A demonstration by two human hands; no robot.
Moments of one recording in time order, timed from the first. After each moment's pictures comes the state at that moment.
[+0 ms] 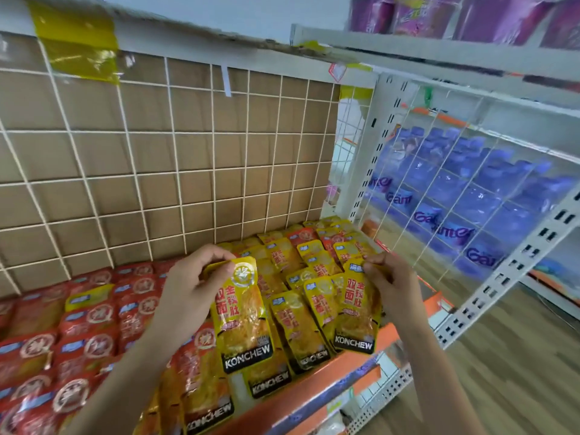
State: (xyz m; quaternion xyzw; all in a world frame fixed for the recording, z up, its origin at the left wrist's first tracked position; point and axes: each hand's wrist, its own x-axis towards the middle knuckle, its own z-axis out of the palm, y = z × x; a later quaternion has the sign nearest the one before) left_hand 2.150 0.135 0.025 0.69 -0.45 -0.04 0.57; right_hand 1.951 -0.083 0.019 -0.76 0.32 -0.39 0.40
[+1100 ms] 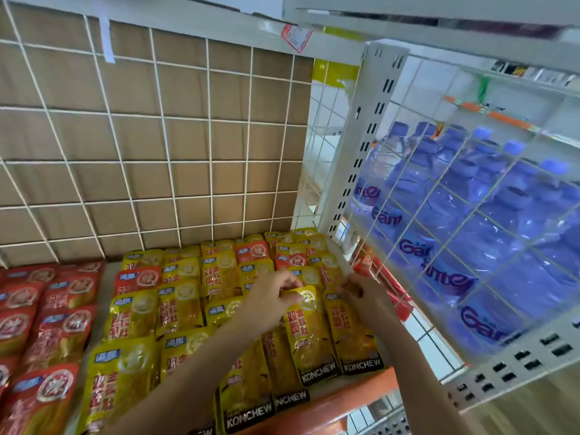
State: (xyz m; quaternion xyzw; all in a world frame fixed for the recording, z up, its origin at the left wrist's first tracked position) left_hand 2.080 -0.118 -0.036 0.76 -0.43 -0.18 0.45; right_hand 1.954 -0.275 -0.032 -0.86 0.31 -0.15 0.37
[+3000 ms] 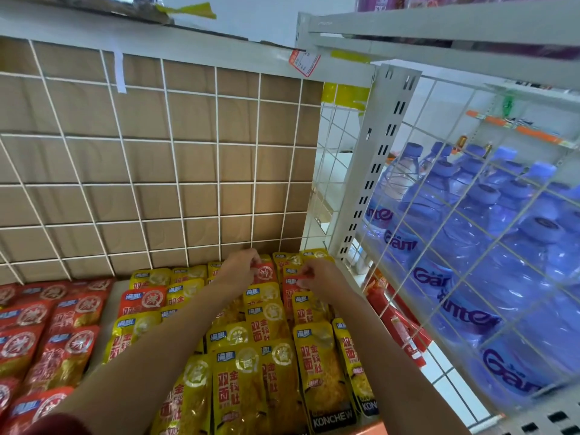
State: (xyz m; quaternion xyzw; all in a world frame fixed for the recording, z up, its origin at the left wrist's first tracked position) left_hand 2.193 -0.142 -0.049 0.89 -0.33 -0.09 0.31; right_hand 2.075 -0.290 -0.037 -0.93 0.24 -0.03 0.29
